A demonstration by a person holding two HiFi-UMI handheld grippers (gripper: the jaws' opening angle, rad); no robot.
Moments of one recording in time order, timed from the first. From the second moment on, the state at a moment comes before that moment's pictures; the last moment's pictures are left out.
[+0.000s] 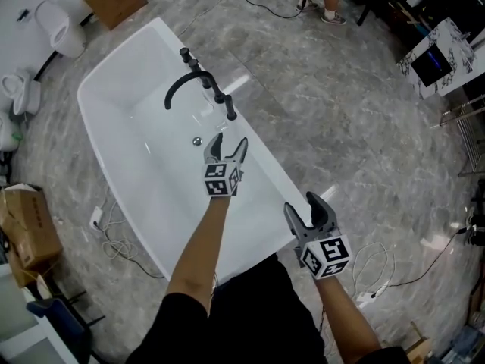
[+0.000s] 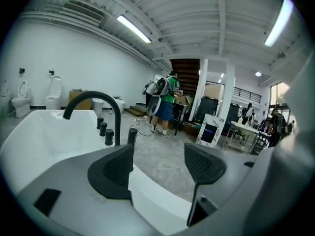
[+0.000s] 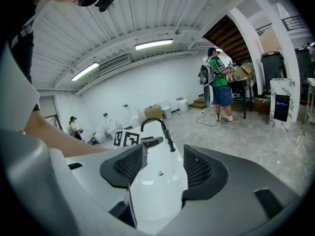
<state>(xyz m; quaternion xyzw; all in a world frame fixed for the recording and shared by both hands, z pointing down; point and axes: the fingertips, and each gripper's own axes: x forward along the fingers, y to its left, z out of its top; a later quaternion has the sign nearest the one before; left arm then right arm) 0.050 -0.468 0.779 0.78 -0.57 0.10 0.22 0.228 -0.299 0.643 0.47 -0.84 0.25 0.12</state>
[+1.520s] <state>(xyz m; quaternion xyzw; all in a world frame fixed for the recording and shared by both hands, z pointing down) 0.026 -0.627 0.874 0.77 -0.57 0.16 0.25 0.259 -0.236 0.774 0.46 -0.80 0.33 0.18</state>
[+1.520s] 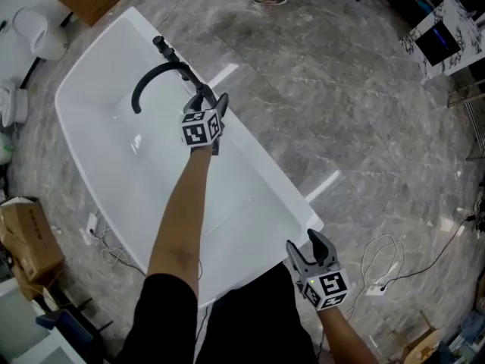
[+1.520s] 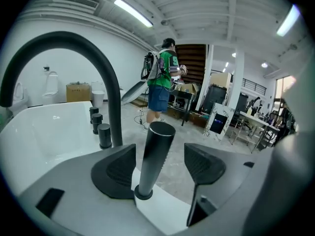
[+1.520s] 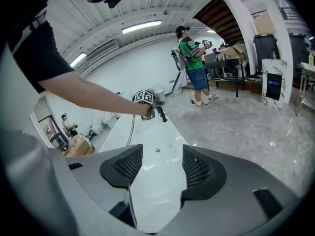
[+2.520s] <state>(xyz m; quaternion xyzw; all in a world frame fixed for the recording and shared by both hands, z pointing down) -0.014 -0.632 0.755 0.77 -0.58 0.17 0.20 0.235 -0.245 0.689 0.48 -0.81 0.30 0.14</state>
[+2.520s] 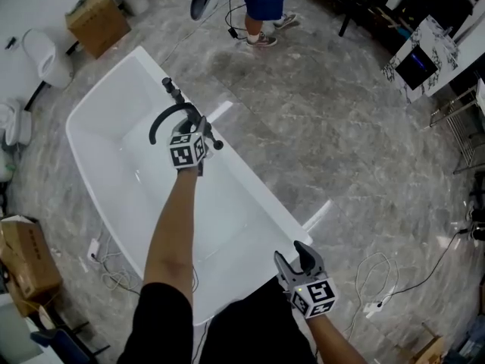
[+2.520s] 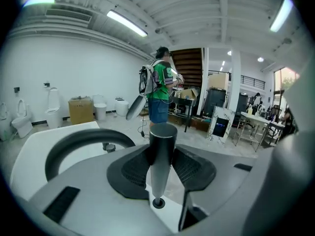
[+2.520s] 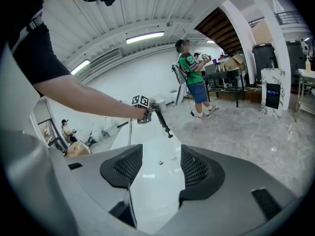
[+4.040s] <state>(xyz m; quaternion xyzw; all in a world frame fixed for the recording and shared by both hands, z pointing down) -0.003 -0.589 0.470 0.80 -0.59 0.11 0.11 0.227 -0.242 0.513 0.50 -0.84 0.21 0.06</state>
